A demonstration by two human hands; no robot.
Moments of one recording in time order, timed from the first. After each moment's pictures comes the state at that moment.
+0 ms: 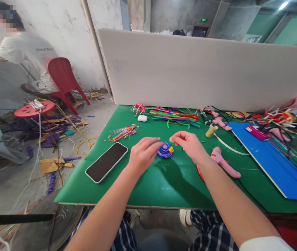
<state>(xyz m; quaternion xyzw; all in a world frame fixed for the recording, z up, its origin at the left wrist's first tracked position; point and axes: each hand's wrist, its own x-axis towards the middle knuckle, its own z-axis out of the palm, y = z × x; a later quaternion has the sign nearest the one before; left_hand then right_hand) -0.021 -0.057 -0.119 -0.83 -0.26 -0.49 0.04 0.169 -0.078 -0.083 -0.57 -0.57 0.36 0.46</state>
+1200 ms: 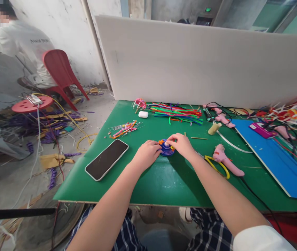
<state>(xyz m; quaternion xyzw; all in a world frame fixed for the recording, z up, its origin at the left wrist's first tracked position) -0.011 -0.035 -0.155 -0.91 -0.34 -0.21 -0.10 0.179 -0.040 -0.143 -0.66 -0.69 0.13 0.27</state>
